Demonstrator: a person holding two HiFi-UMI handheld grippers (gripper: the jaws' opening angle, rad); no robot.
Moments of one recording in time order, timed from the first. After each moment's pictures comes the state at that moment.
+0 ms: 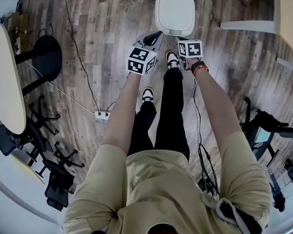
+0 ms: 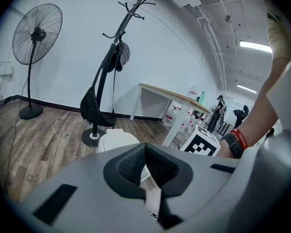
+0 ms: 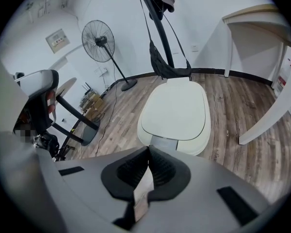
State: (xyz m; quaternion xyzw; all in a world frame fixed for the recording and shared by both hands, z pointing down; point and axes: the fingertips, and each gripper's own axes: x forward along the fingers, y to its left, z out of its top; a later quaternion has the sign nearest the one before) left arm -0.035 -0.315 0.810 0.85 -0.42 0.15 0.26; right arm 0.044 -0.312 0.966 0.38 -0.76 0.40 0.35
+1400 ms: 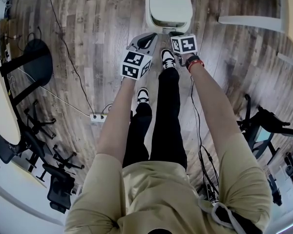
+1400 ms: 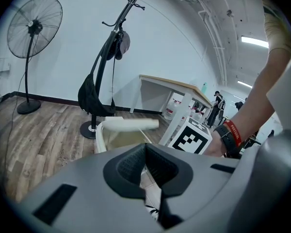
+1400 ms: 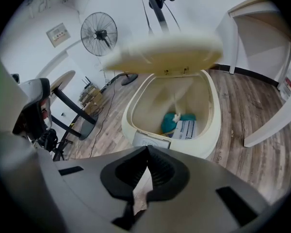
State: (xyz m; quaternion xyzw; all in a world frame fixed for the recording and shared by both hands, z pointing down) left arm -0.015 -0.318 0.894 0.85 -0.41 0.18 0.27; right arm 0.052 -0.334 1.045 0.36 -0.76 0.40 0.37
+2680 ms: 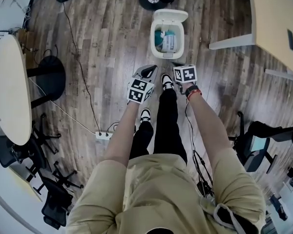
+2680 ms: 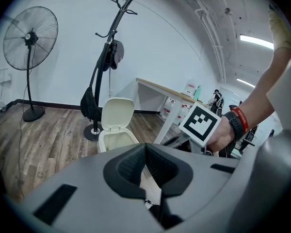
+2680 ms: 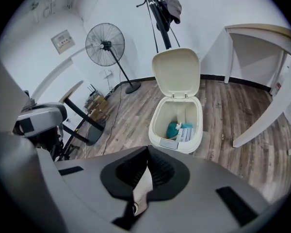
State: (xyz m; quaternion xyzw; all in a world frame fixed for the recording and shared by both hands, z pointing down) left arm -0.029 -0.257 0.751 0.85 -0.41 0.20 0.27; right arm 0.055 -0.285 0.862 0.37 -0.76 0.39 0.35
